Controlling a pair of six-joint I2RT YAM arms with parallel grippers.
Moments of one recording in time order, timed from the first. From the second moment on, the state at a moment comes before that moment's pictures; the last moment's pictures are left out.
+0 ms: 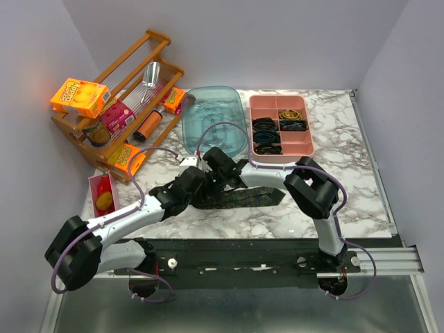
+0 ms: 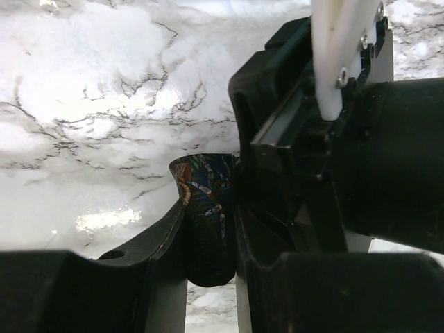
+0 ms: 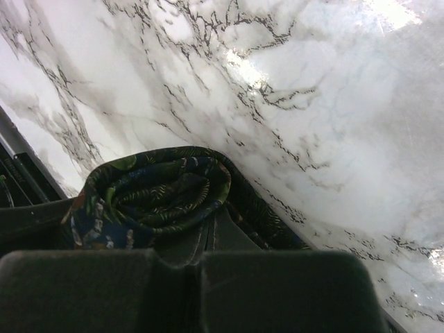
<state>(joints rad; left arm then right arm) -0.76 1.13 0.58 -0.30 -0.34 -0.64 0.94 2.06 1.34 -0.16 -0.34 0.44</state>
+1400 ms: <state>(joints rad) -0.86 1.22 0.63 -0.40 -0.54 -0.67 0.94 2.00 1.28 -0.24 -0.31 0.39</state>
